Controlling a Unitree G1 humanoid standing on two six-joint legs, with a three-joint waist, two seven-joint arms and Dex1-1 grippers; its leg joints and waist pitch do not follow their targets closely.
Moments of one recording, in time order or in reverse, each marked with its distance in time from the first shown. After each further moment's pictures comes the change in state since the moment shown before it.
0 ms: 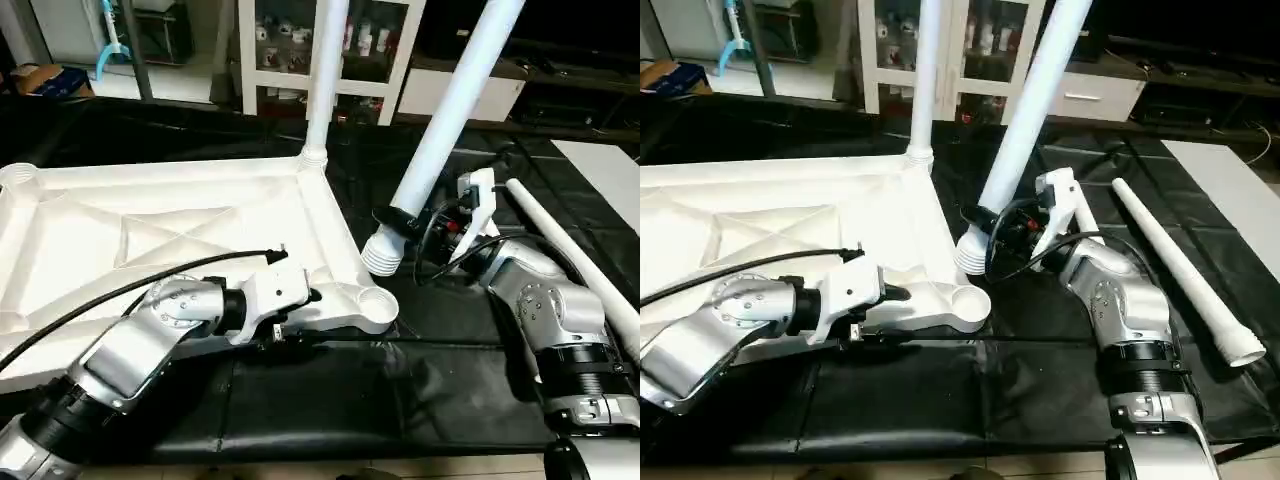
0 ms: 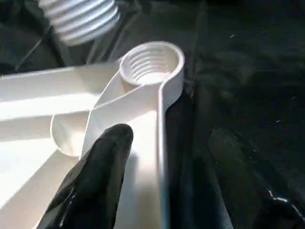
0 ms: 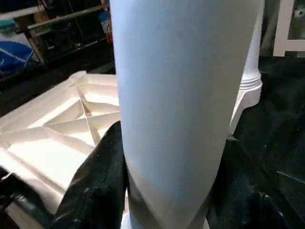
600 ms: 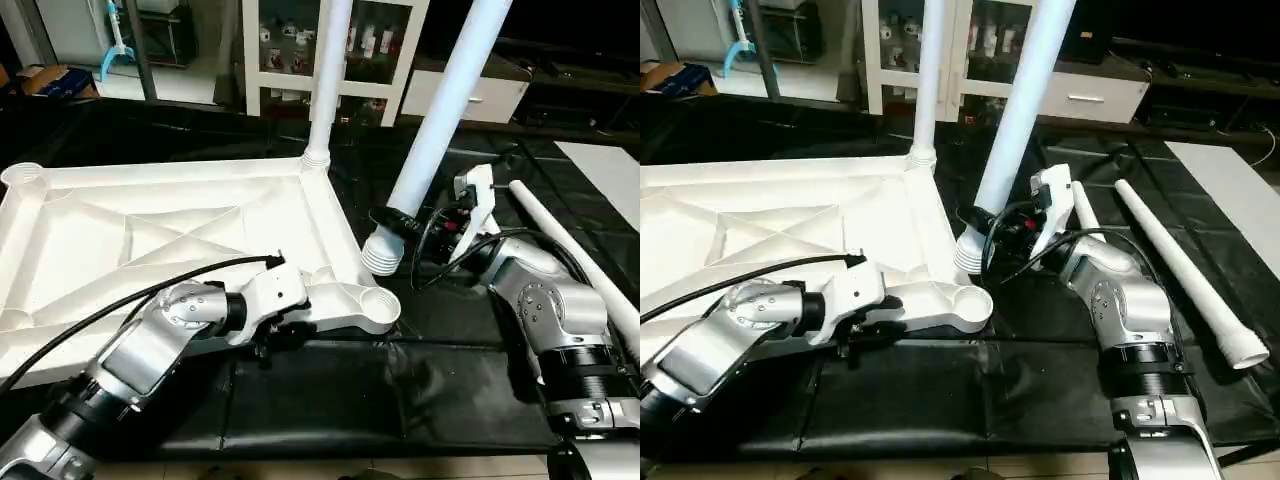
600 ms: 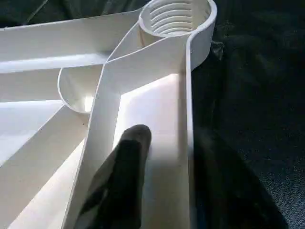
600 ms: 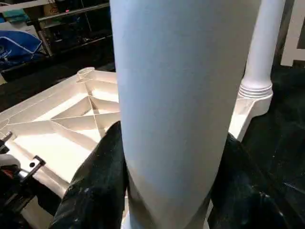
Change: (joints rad) left arm -0.016 -0.044 -0.013 0.107 0.099 -0.023 0.010; right arm 0.010 -0.012 0.012 -0.043 -0.005 -0.004 0.013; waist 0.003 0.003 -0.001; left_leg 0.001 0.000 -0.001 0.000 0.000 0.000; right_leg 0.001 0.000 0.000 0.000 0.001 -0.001
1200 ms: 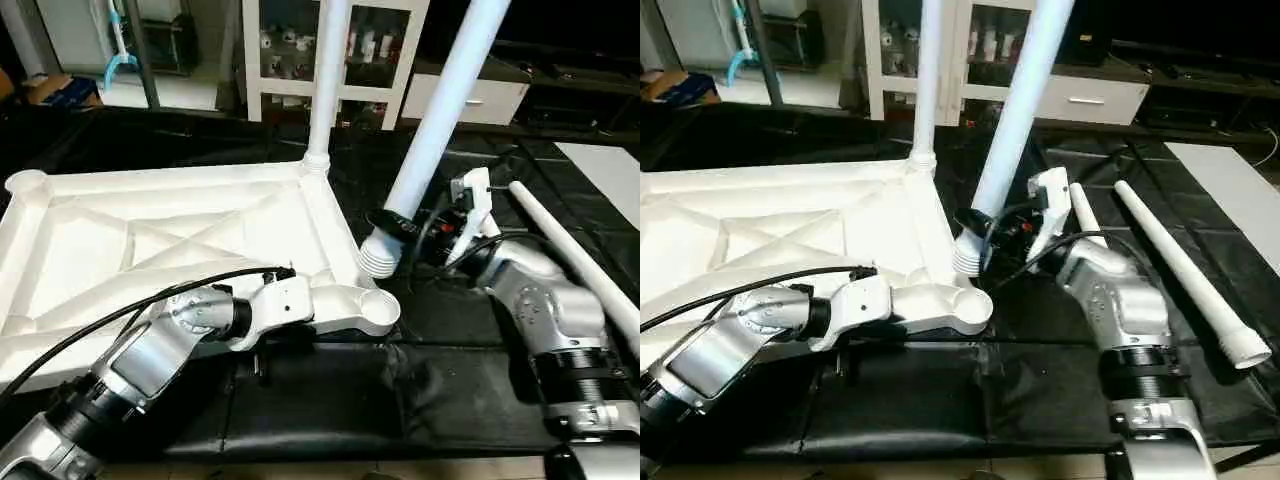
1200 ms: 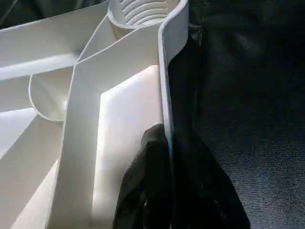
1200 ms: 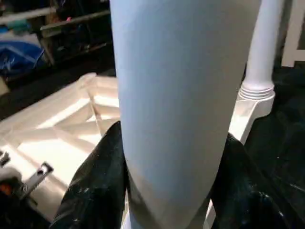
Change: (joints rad) left arm 0.013 0.016 -0.037 -0.009 0.063 -0.010 -0.061; right arm 0.004 0.036 -0.009 0.000 0.009 0.022 -0.029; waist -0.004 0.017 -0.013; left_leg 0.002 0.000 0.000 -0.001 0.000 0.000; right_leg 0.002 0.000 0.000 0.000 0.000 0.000
